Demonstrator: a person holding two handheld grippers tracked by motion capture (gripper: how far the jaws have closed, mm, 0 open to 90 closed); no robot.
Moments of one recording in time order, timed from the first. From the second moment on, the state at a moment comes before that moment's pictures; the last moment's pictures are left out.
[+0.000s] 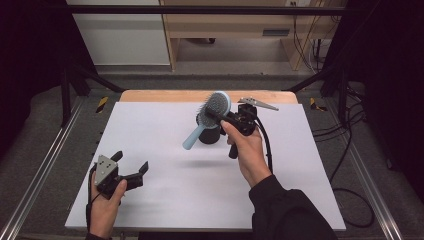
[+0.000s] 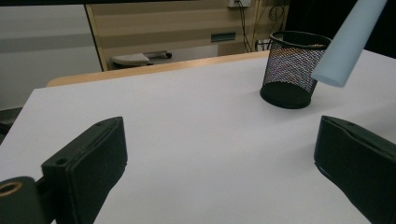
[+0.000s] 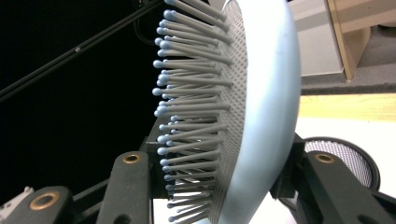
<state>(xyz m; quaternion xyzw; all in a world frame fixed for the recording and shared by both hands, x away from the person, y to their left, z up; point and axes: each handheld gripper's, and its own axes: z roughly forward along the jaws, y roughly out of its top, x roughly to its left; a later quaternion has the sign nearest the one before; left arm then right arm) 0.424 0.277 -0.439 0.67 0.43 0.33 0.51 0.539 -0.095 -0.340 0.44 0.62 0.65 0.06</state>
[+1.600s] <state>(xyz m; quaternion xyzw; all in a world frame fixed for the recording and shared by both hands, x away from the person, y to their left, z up) 0.424 0.281 -0.439 0.66 0.44 0.33 0.52 0.578 -0.092 -0.308 0.46 0.59 0.66 0.10</state>
